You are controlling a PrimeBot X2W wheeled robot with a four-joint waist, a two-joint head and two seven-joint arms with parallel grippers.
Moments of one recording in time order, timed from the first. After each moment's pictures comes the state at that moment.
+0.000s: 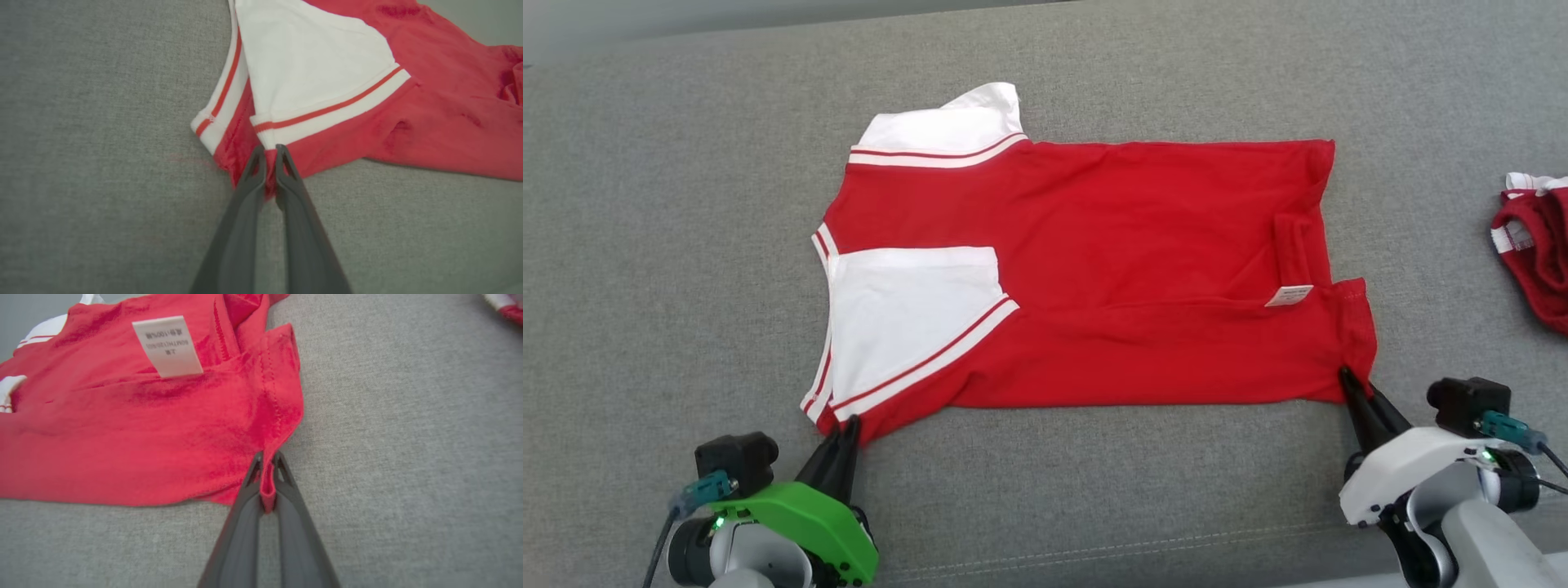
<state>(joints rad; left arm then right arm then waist) -0.16 0.35 -0.49 0.28 -0.81 0.08 -0.06 -0.21 -0.23 0.14 0.49 0.45 0.13 -0.14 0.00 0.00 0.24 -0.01</state>
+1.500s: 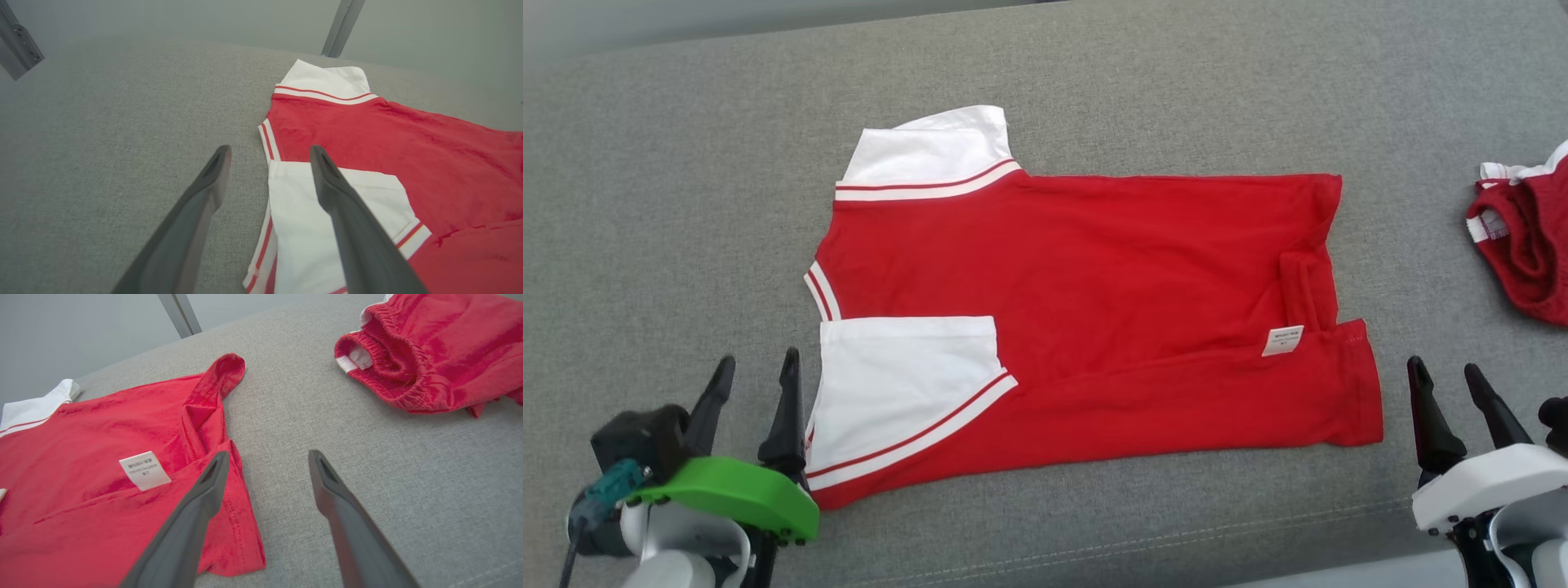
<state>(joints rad) -0.08 0.47 -0.41 -0.02 -0.75 0.27 -0.09 0.02 -0.14 -0.14 0.07 0.40 0.13 0.02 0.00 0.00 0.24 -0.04</state>
